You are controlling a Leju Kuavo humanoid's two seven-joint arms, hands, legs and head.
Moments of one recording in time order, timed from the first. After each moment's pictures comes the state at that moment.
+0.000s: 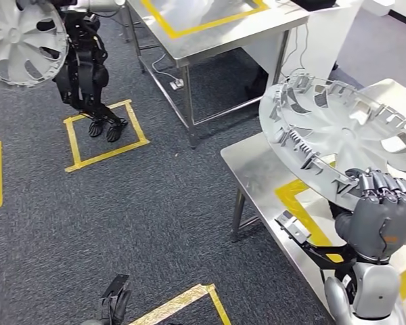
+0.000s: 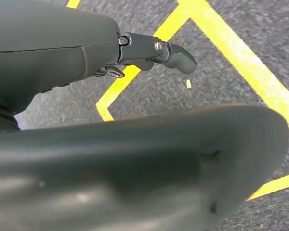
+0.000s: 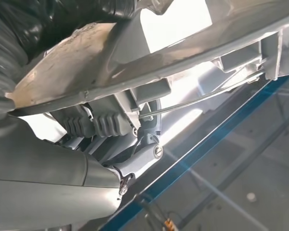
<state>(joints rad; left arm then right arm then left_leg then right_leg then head) -0.13 -0.07 0.07 -0.22 -0.24 -0.04 0.31 -0.06 -0.07 0.27 -1.76 1.54 -0.67 -0.02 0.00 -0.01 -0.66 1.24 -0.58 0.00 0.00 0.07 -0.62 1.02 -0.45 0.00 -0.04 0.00</state>
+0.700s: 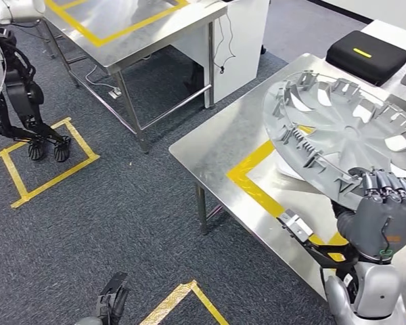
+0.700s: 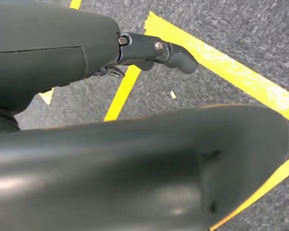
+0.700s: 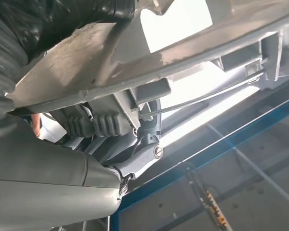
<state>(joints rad) -0.14 -0.07 0.07 -0.22 -0.24 -0.05 0.31 -0.07 -0.07 0.26 -1.76 1.54 -0.67 -0.02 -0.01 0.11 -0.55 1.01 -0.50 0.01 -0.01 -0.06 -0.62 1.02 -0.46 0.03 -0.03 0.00</state>
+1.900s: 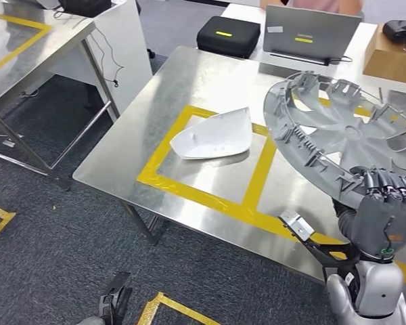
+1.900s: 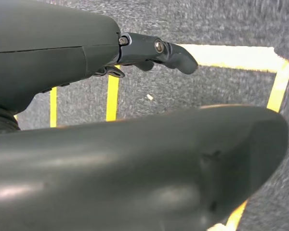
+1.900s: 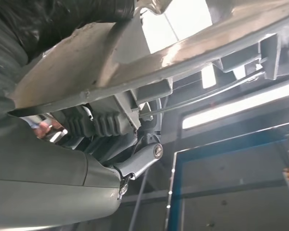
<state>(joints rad) -0.14 -0.07 0.07 -0.22 -0.24 -0.05 0.31 -0.07 -0.07 0.26 -1.76 1.54 -0.67 -0.02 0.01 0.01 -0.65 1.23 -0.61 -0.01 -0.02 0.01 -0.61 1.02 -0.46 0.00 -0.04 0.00</state>
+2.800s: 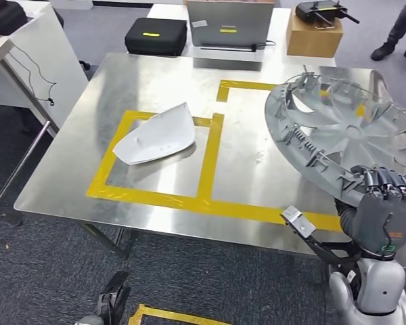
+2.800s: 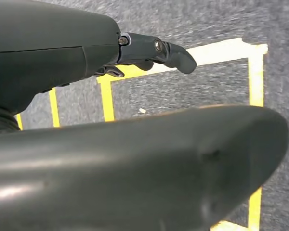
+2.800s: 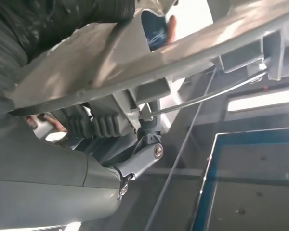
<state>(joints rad) -0.14 -0.08 0.07 -0.22 -0.25 -0.05 0.31 -0.09 -0.07 0.25 -1.73 1.54 -0.67 -0.02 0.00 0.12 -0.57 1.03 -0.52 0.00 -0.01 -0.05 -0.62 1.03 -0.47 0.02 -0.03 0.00</state>
